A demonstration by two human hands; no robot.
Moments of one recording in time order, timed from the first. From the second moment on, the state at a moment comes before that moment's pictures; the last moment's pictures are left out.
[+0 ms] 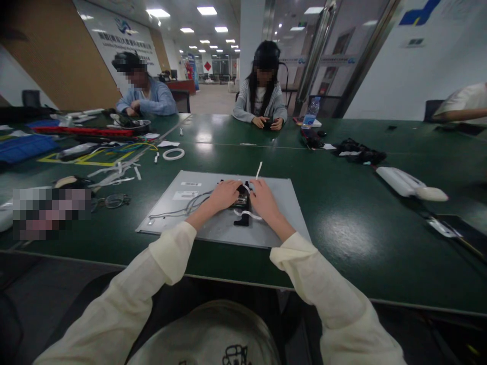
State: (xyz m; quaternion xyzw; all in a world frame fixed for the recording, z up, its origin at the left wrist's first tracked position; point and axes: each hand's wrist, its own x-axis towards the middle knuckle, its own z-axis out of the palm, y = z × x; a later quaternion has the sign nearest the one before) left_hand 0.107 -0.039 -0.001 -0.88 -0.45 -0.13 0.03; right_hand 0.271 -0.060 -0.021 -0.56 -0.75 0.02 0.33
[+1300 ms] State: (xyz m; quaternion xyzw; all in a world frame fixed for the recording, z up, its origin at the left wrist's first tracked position) left_hand 0.106 -0.036 -0.008 -0.88 -0.46 -0.15 0.02; right_hand 0.295 -0.094 0.029 -0.55 -0.78 0.16 0.25
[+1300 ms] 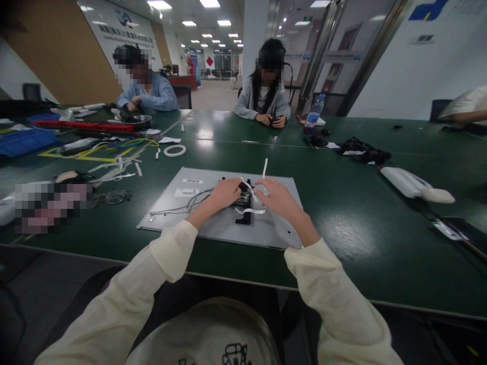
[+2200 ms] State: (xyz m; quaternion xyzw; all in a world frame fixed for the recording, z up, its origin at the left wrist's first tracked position) left_hand 0.092 -0.101 0.029 -0.84 -0.37 -0.25 -0.30; right_hand 0.271 -0.127 0.027 -0.49 -0.79 0.12 0.36
